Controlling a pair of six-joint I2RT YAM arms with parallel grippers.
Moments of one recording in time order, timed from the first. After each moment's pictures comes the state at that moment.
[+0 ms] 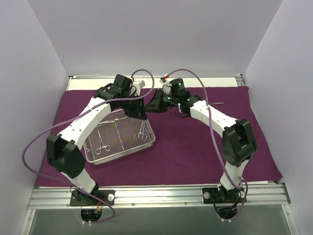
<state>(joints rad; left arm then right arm) -0.48 1.65 1.56 -0.88 0.40 -0.34 0.55 1.80 1.39 -0.16 -0.62 0.83</state>
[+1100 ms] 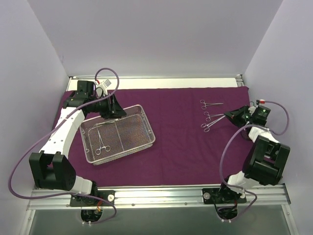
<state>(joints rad) -0.11 1.45 1.33 -0.78 0.64 -0.36 -0.44 1.48 0.75 0.12 -0.61 0.71</state>
